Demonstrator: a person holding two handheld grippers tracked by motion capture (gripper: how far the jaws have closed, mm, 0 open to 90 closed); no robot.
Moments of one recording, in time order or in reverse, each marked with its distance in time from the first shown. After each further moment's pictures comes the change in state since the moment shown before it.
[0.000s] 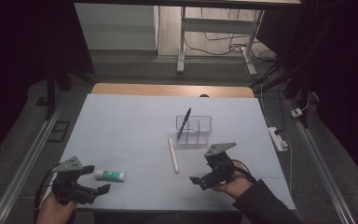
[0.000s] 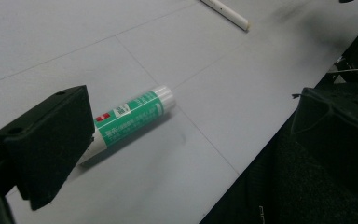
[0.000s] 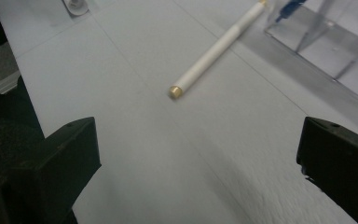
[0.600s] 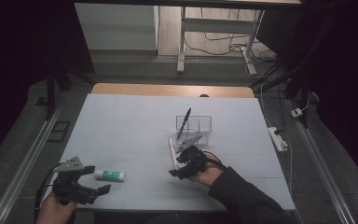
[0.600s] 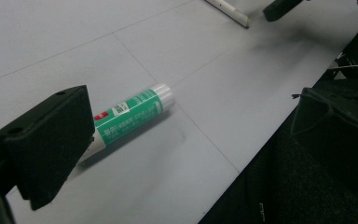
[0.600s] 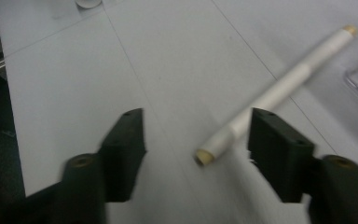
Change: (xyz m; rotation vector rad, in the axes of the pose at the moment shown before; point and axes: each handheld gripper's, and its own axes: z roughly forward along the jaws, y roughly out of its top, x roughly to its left) left arm -0.001 0.000 0.001 0.013 -0.001 0.009; right arm 0.009 0.040 0.070 0.104 0.089 -0.125
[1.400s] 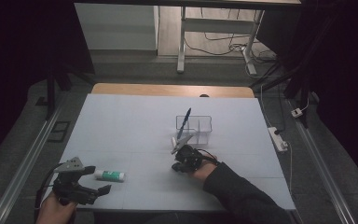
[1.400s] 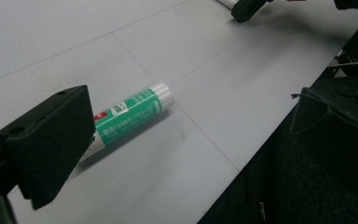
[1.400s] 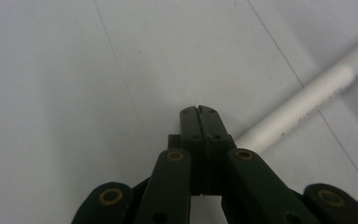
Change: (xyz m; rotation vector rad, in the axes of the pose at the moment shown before) left arm -0.001 0.000 0.000 0.003 -0.002 0.009; right arm -0.015 0.000 0.024 0.125 0.012 -0.054
